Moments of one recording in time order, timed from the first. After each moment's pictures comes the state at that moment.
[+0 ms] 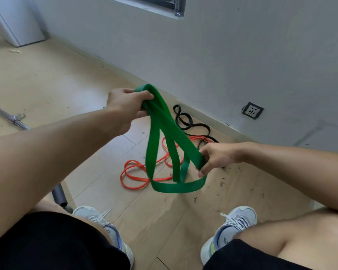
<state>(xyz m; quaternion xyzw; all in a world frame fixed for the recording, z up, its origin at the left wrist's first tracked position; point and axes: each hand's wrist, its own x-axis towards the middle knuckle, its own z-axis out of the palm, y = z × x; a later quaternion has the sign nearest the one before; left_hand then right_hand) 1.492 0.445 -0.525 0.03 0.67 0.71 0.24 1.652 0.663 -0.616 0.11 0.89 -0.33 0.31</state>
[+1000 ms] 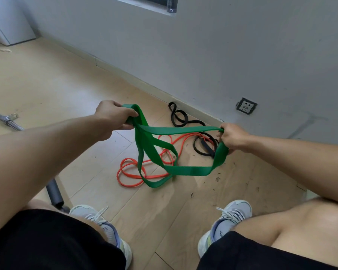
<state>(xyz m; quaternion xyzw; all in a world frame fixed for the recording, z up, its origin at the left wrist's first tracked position) 1.468 0.426 -0.564 0.04 0.79 0.56 0.24 1.664 0.706 -0.617 0.40 0.87 -0.28 0.08</state>
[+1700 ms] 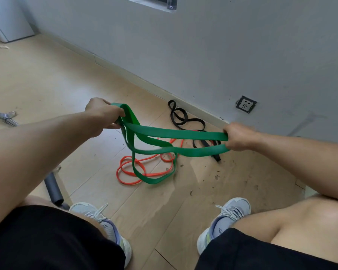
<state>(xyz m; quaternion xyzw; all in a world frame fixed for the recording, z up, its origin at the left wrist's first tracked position) 1.456 0.413 -0.567 0.02 0.84 0.50 0.20 1.675 0.726 -0.618 0.30 0.94 -0.02 0.17</state>
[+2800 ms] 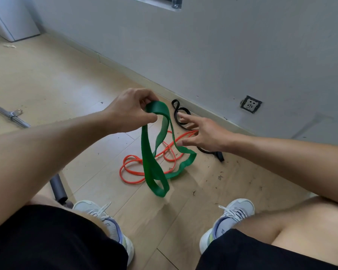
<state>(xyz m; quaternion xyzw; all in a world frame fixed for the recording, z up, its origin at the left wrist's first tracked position) 1.505 0.424 -0.532 0.42 0.83 0.35 0.11 1.638 0.637 -0.598 0.14 0.93 -0.32 0.05</state>
